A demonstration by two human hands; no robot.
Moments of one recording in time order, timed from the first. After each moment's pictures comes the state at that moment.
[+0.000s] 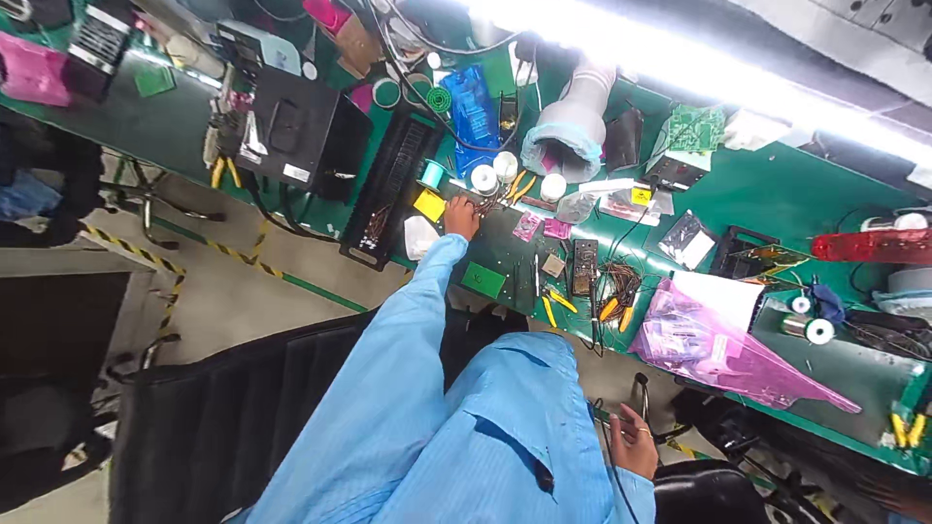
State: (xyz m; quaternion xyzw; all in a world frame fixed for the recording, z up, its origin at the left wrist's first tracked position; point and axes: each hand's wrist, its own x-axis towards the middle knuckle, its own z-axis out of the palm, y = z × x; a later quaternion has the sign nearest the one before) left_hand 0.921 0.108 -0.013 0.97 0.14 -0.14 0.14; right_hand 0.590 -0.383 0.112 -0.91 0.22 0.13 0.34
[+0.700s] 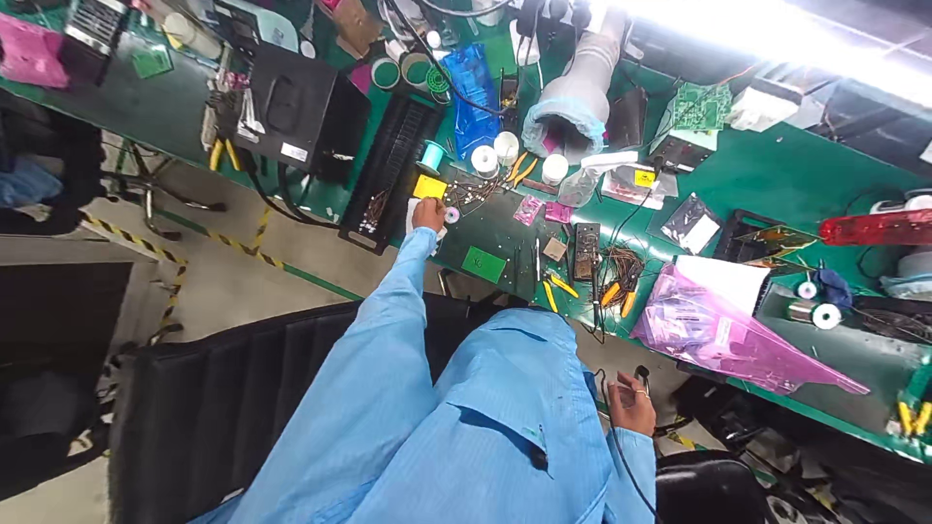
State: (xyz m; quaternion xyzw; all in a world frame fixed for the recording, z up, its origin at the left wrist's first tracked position) left_hand 0.864 0.165 0.001 0.90 0.29 -0.20 0.24; right_hand 0.610 -0.394 0.080 -0.91 0.16 0.15 0.35
